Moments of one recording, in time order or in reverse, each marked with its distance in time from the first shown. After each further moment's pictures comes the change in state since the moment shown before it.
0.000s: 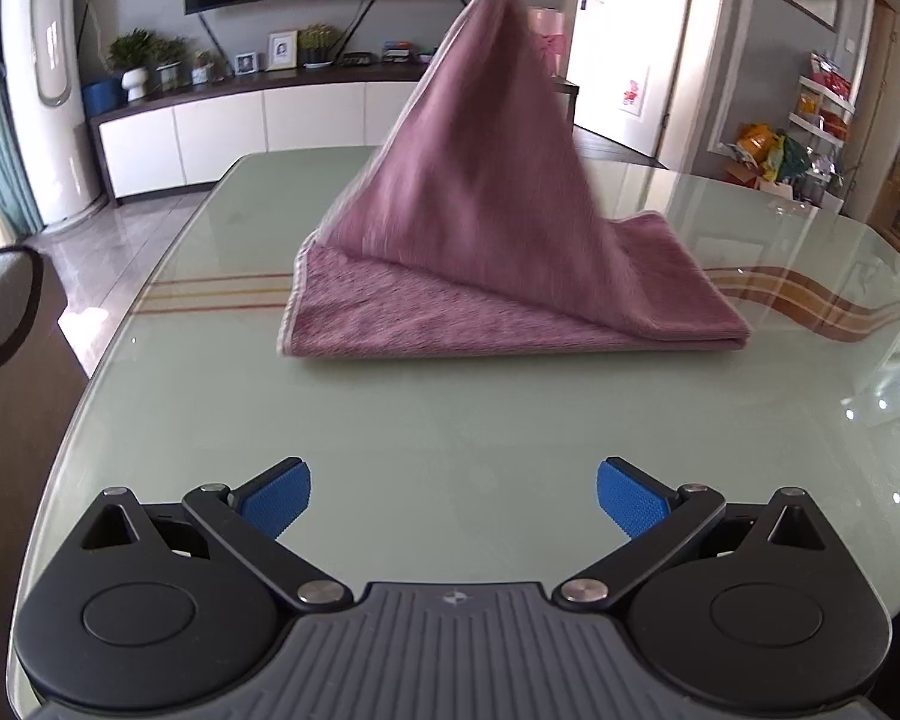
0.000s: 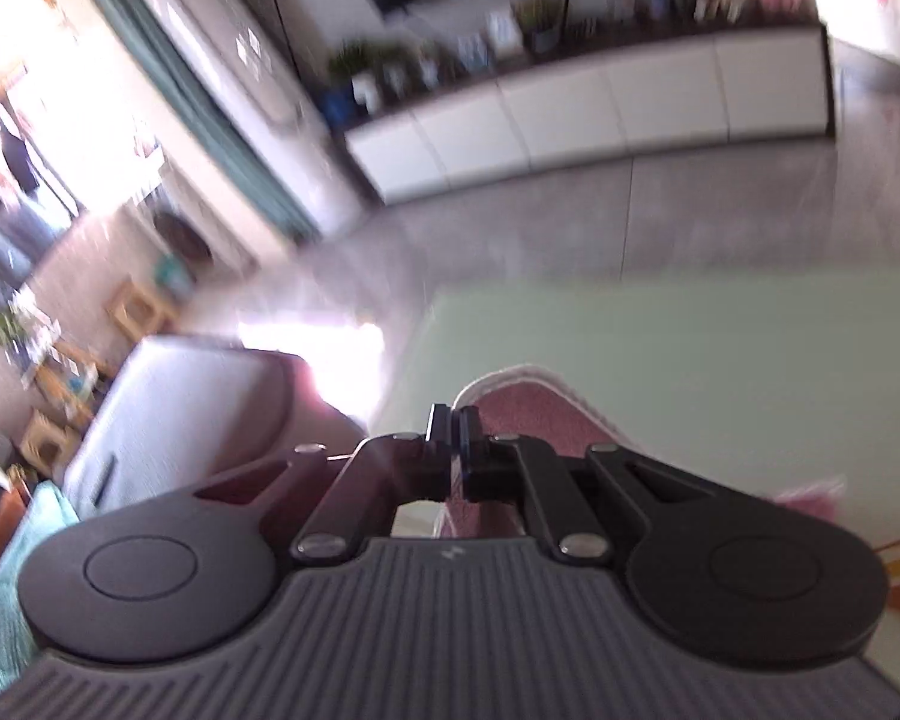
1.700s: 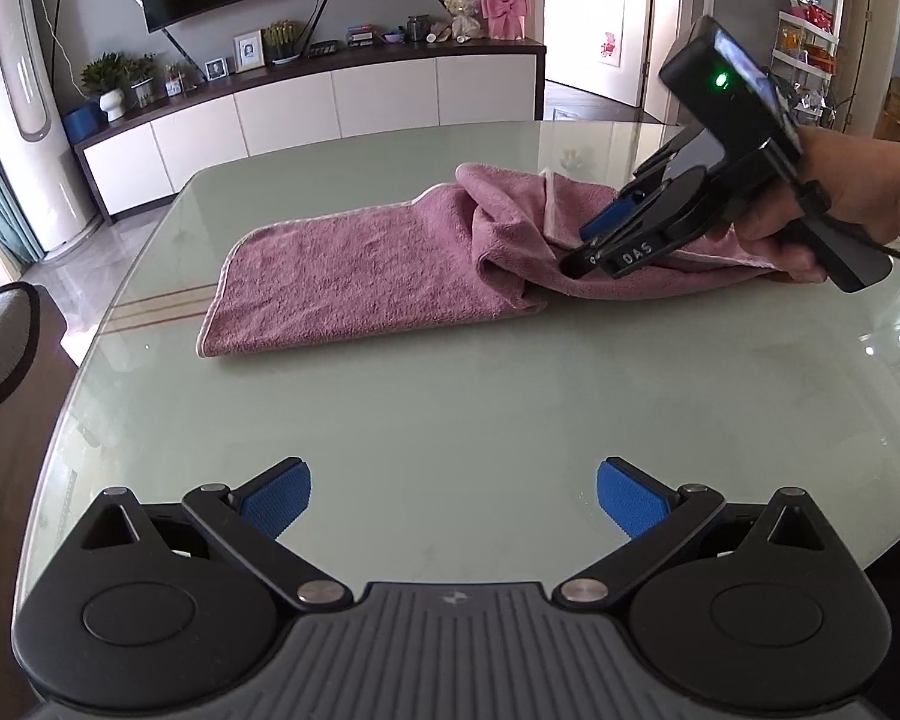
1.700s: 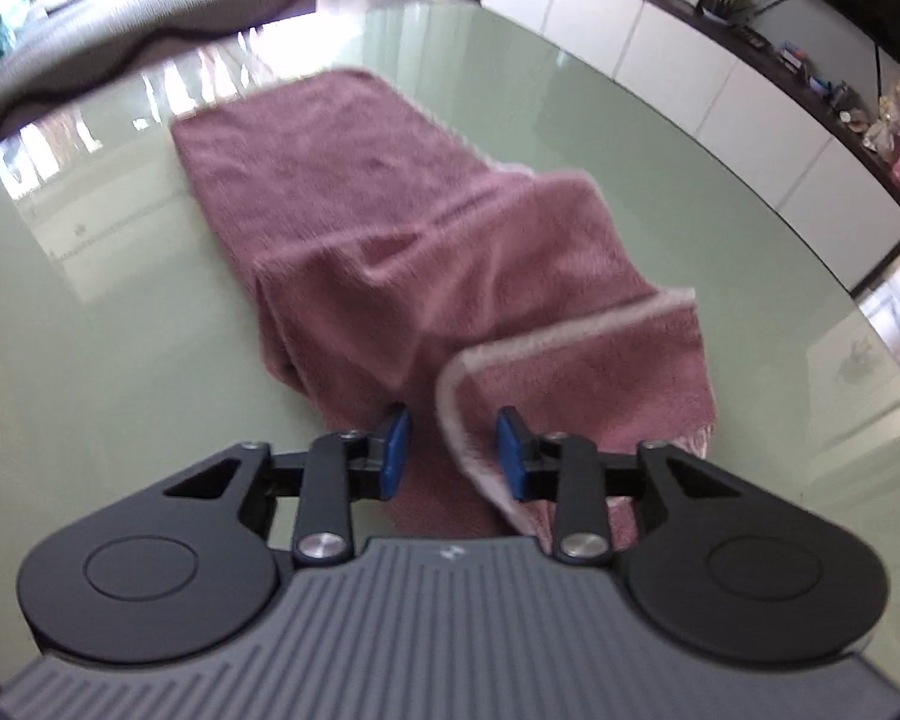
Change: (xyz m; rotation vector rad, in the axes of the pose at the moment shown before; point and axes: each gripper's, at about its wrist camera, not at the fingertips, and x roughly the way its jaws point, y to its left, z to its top) left arm -0.020 -0.085 0.003 0.082 0.085 0.056; right arm 0.144 -0.137 -0.201 -0.725 0.372 -0.150
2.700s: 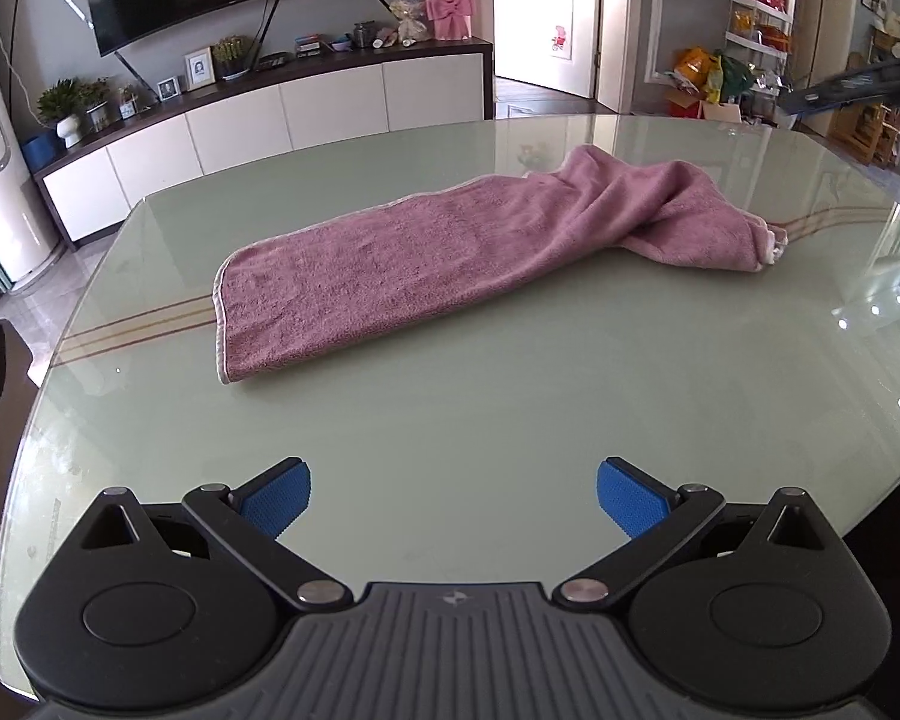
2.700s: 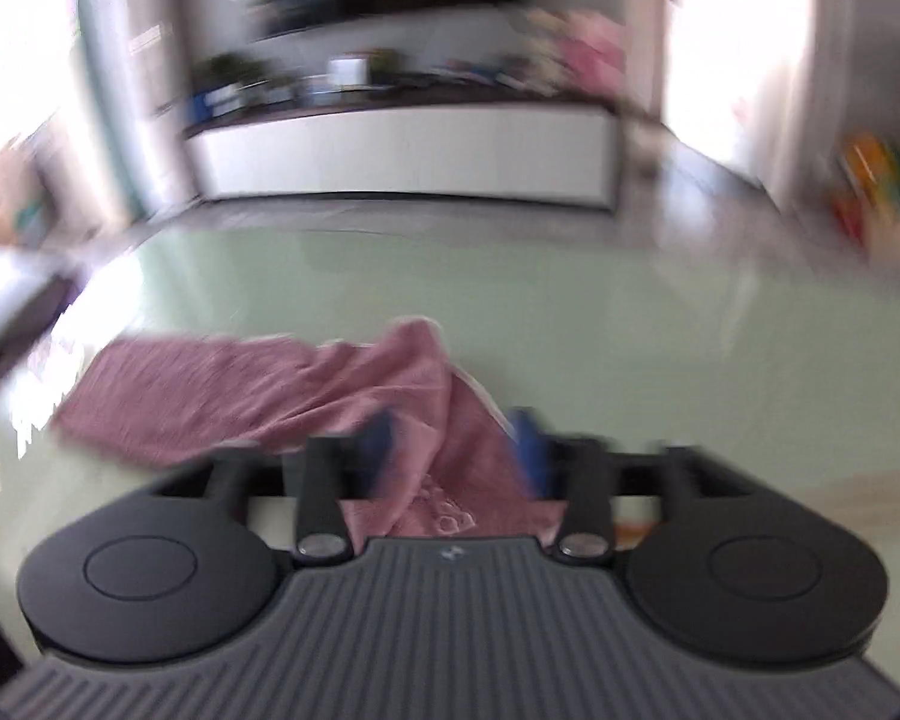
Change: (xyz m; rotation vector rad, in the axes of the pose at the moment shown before) left arm -0.009 -0.048 0.000 0.084 -0.007 -0.038; right arm -0.191 -0.187 -0.181 0.858 -0.218 -0.183
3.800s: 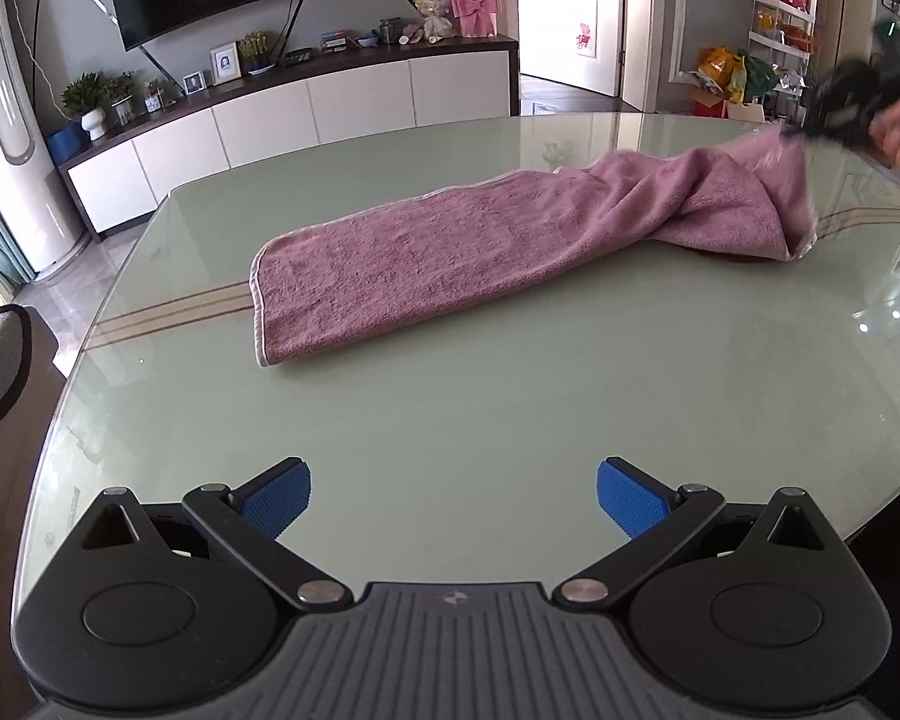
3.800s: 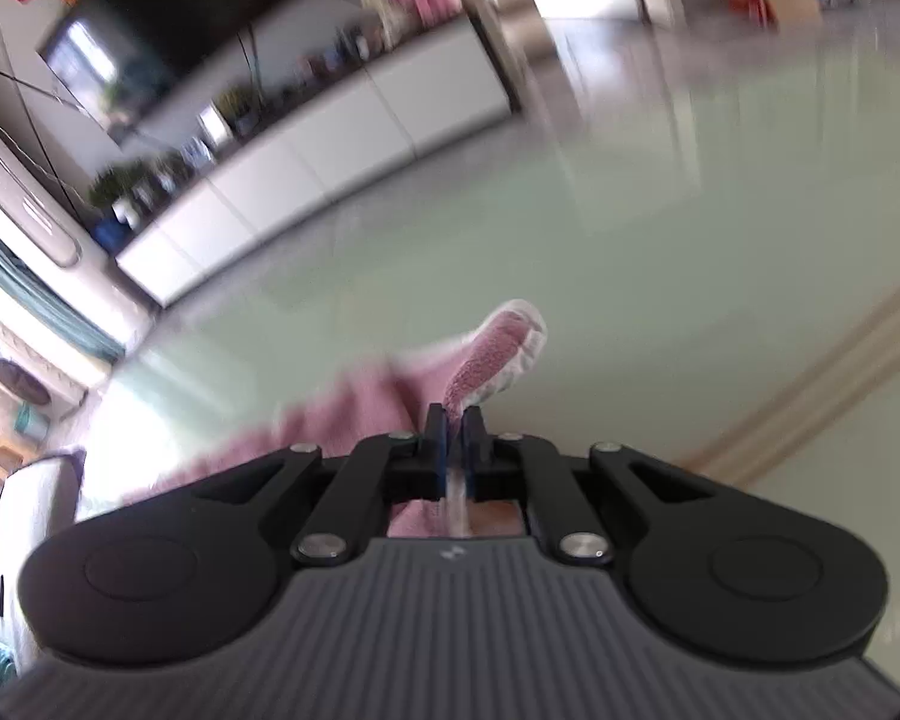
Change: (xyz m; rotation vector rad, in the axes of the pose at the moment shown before) left arm -0.004 0.010 -0.003 -0.027 0.007 0.029; right arm -0.042 -0.047 0.062 0.198 -0.083 0.043
